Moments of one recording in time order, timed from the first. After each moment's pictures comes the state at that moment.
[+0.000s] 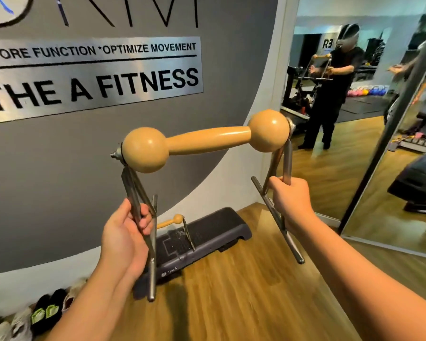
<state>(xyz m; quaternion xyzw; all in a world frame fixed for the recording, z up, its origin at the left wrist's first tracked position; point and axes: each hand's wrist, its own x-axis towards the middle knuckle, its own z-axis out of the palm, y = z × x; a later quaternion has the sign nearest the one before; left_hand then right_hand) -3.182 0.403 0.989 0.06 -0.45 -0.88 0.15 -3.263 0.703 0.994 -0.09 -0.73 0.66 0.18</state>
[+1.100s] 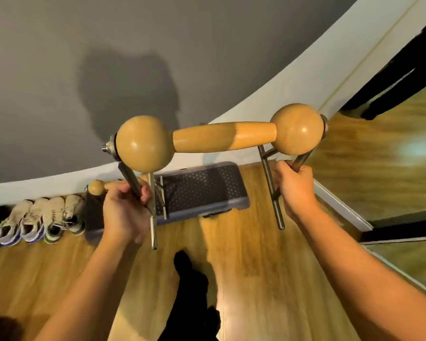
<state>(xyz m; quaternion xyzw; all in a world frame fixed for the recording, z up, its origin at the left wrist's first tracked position) -3.740 0.455 0.739 0.30 -0.25 -0.91 0.17 -3.870 0.736 0.744 -0.10 -0.75 0.66 -0.05</state>
